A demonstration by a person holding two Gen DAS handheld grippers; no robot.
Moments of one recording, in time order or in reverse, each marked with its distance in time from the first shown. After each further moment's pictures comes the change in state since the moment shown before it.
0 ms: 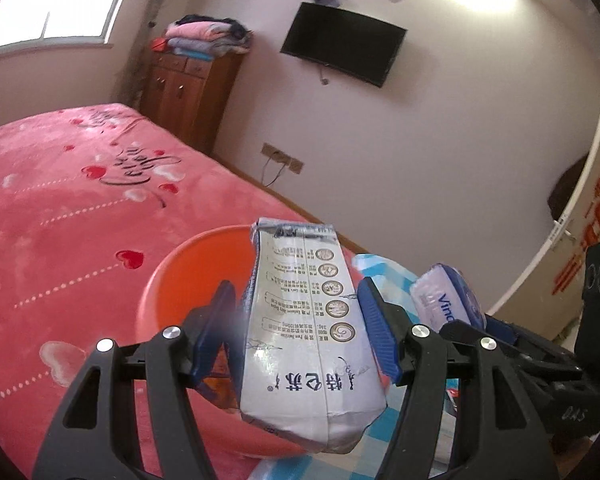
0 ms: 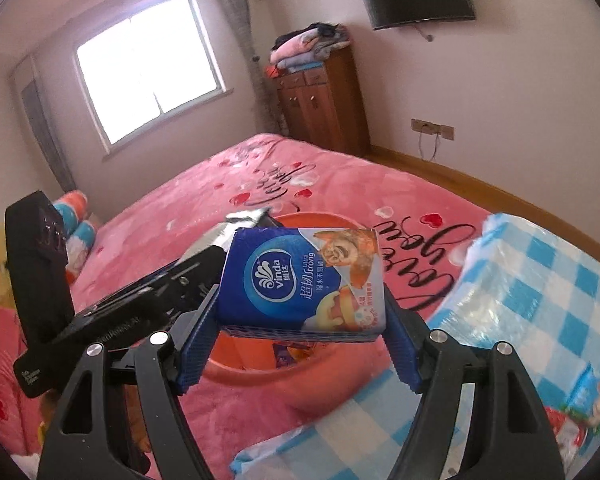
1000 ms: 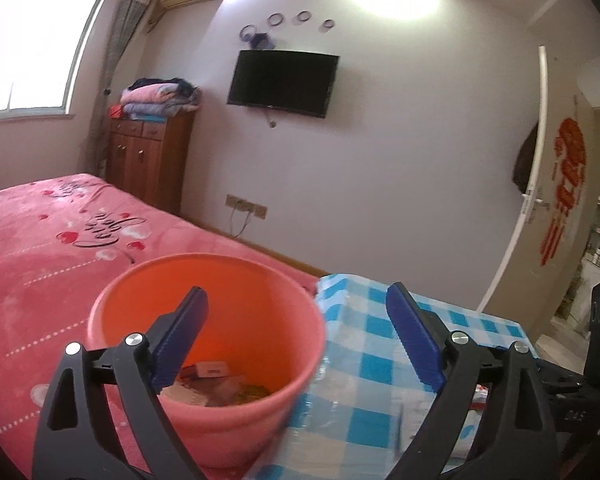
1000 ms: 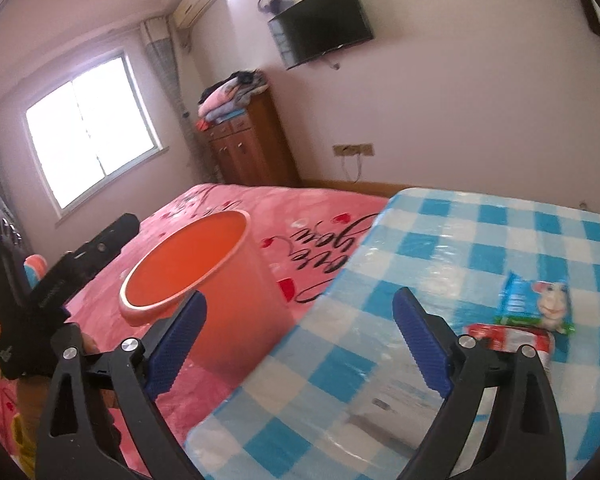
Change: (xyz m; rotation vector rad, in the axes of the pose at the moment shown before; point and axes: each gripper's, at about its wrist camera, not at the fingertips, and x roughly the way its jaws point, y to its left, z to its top) left arm -0.033 -0.061 -0.040 0.209 -0.197 -0.106; right arm -0.101 -0.074 -0.110 0.202 -0.221 -0.213
